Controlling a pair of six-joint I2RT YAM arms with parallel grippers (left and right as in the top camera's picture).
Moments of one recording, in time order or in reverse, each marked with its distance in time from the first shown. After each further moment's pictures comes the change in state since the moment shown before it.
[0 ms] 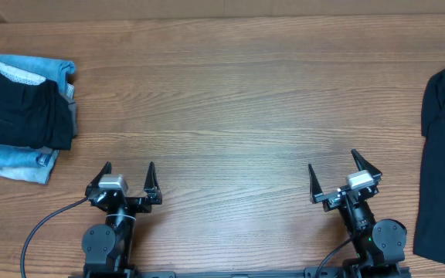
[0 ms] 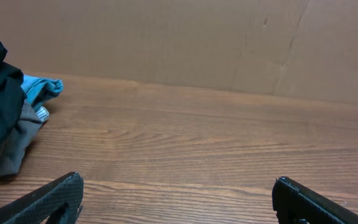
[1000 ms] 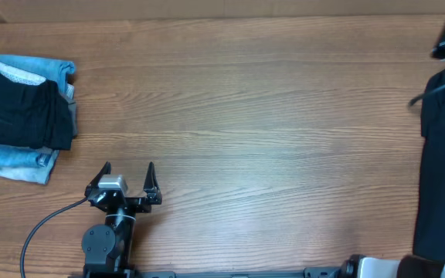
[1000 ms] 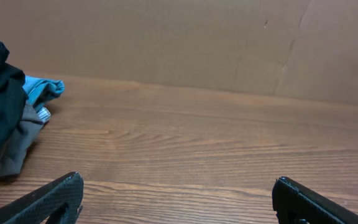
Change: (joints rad) left arm 0.000 -0.003 0.000 0.000 -0.004 0.000; right arm -0.259 1.440 2.102 -1.180 0.419 0.157
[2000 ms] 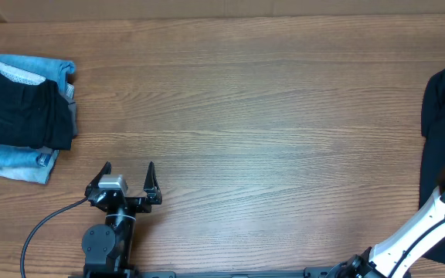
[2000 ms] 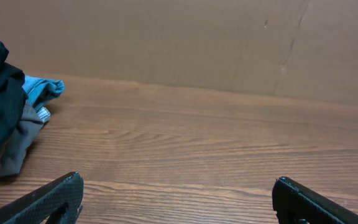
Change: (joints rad) left arm 0.000 0.000 0.000 0.000 0.000 0.000; right arm -0.528 0.859 0.014 0.492 -0.369 0.002
